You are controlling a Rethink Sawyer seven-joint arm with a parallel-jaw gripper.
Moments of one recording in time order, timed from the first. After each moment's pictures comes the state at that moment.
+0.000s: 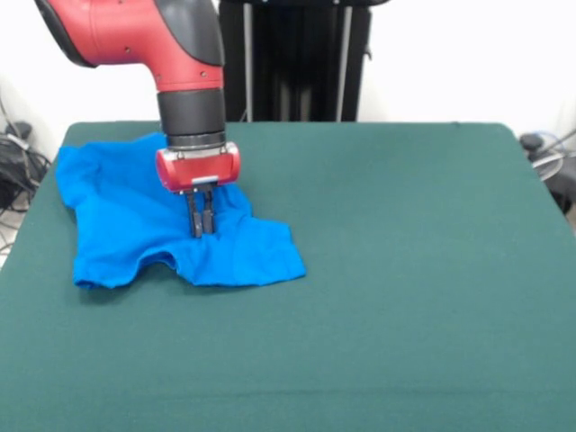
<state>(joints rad) -0.87 -0.38 0.28 1.86 -0.66 -0.19 1.13</state>
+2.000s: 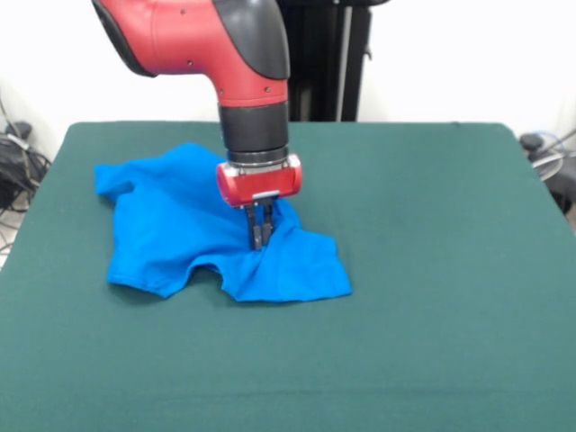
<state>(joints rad) -0.66 -0.39 0.23 1.88 -0.37 -0.16 1.13</state>
